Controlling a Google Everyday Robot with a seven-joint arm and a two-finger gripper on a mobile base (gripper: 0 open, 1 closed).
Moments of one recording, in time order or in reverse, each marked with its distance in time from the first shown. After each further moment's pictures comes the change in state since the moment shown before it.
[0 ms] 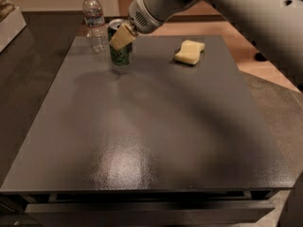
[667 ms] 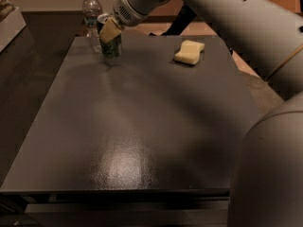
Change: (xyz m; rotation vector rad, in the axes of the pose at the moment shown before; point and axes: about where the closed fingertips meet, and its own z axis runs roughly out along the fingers) arm -0.033 -0.021 0.038 0.039 0.000 -0.039
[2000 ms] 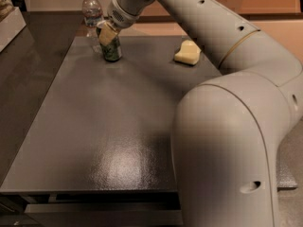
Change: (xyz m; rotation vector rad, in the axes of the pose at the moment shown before) arm 0.003 -0.023 0.064 -0.058 0.115 -0.008
